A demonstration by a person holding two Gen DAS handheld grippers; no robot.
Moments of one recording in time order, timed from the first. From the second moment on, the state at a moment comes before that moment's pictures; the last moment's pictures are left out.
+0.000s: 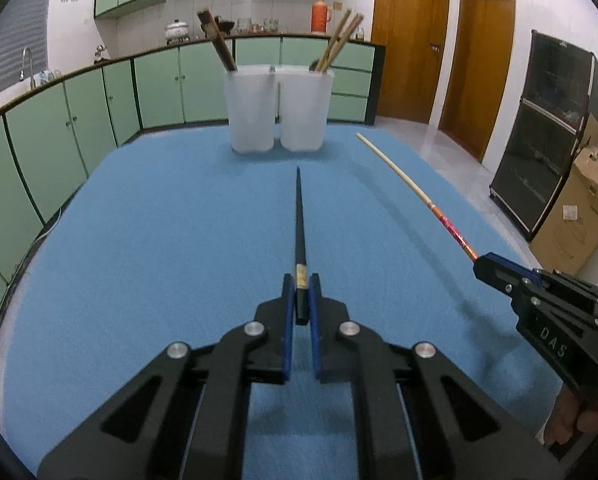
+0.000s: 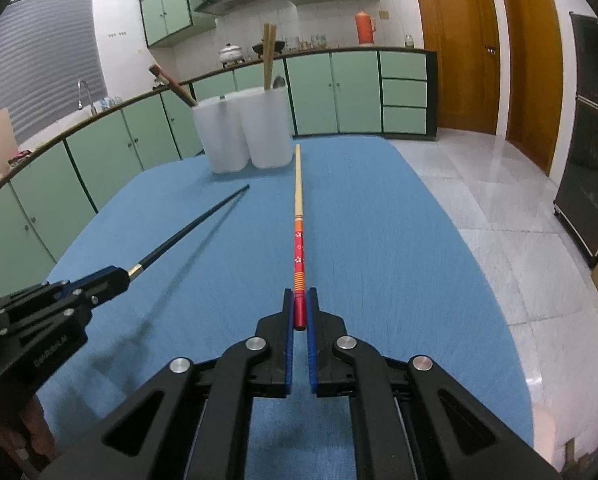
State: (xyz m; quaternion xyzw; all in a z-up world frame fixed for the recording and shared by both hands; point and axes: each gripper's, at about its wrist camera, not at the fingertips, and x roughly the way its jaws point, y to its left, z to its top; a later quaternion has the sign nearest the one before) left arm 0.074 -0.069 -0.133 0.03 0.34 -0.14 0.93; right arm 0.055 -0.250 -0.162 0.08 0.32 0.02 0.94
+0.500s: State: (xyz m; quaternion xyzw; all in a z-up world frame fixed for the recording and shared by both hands) left arm 0.078 -0.060 -0.075 0.03 0.26 -0.12 0.96; right arm 0.065 -0.253 -0.122 0.07 0.32 0.03 0.94
